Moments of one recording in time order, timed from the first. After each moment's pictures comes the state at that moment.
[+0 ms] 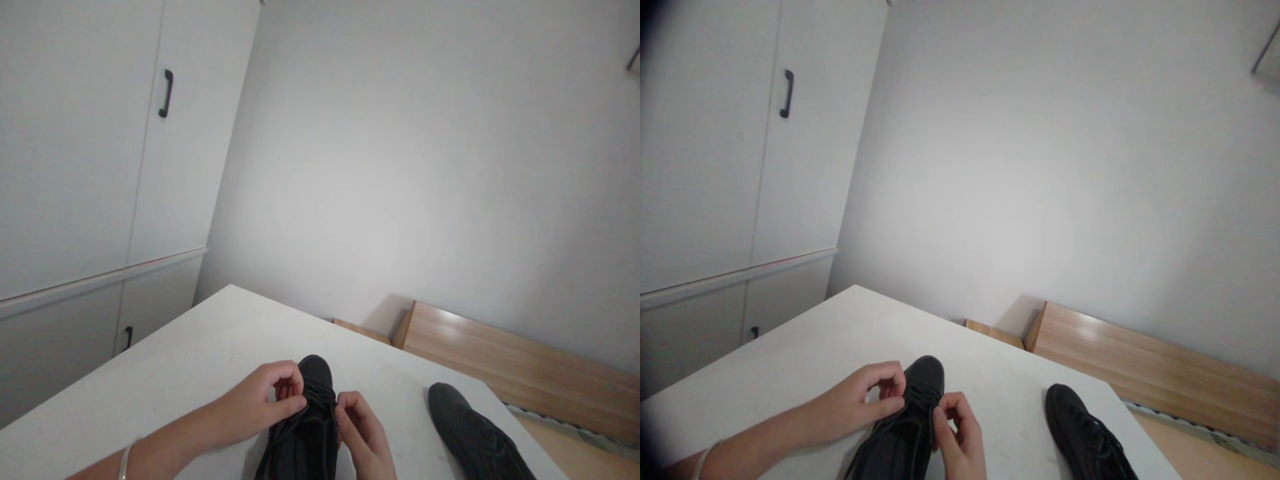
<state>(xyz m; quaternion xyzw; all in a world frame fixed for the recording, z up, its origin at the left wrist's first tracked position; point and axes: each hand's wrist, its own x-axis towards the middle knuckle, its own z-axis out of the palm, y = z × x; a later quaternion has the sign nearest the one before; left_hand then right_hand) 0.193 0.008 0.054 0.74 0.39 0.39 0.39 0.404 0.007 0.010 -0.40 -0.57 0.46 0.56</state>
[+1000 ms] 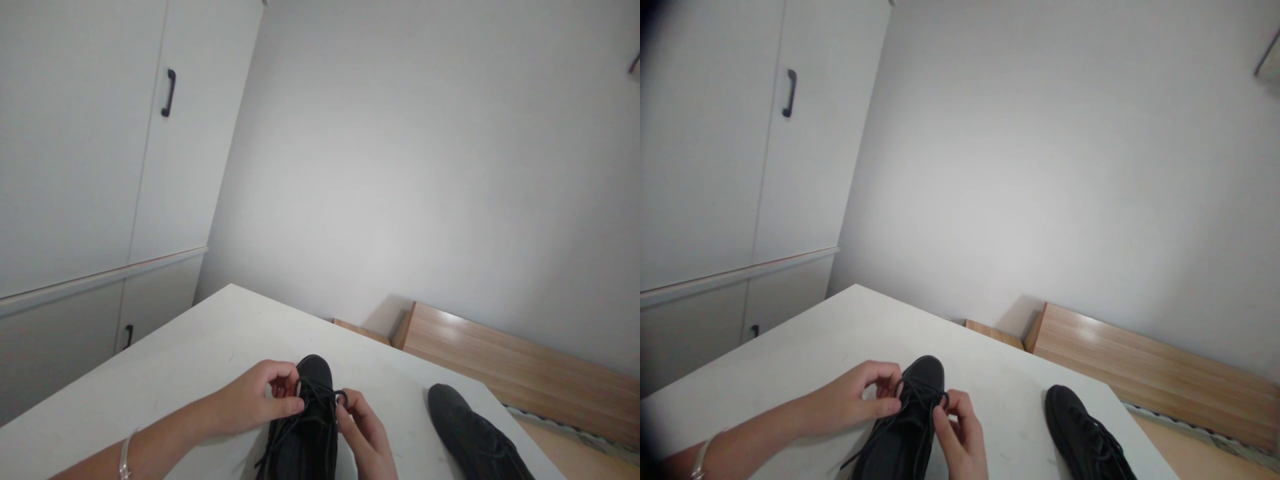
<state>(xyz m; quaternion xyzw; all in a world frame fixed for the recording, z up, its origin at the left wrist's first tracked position) 0.187 0.016 0.053 0.73 0.38 0.38 0.42 0.411 0.012 0.006 -0.38 -0.58 0.46 0.56</state>
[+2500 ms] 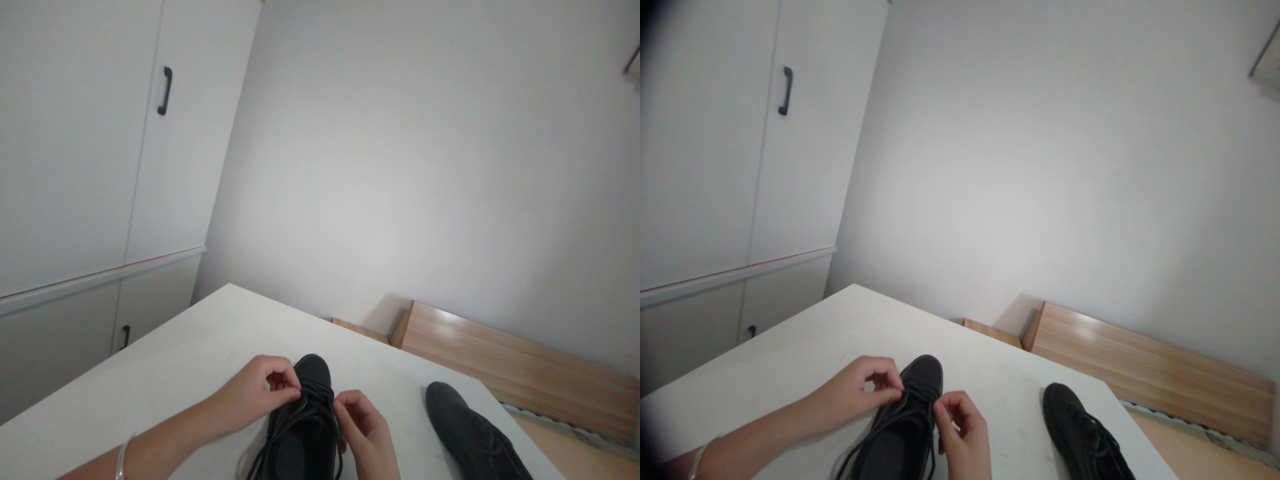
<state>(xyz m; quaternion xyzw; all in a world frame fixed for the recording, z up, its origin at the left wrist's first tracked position) 0.191 0.021 0.042 0.71 0.42 0.41 0.39 0.410 0.016 0.007 -0.43 -0.56 0.46 0.54</state>
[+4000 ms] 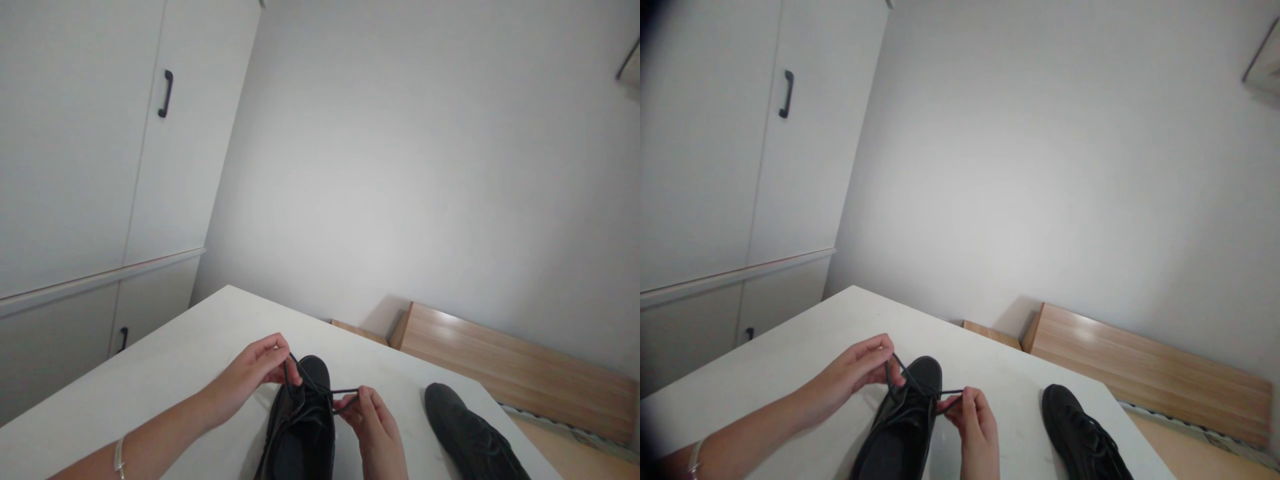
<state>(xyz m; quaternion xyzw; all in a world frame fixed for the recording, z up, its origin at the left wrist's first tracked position) 0.185 0.022 0.052 0.57 0.30 0.52 0.56 0.421 0.024 0.008 -0.38 -0.48 0.51 0.61</state>
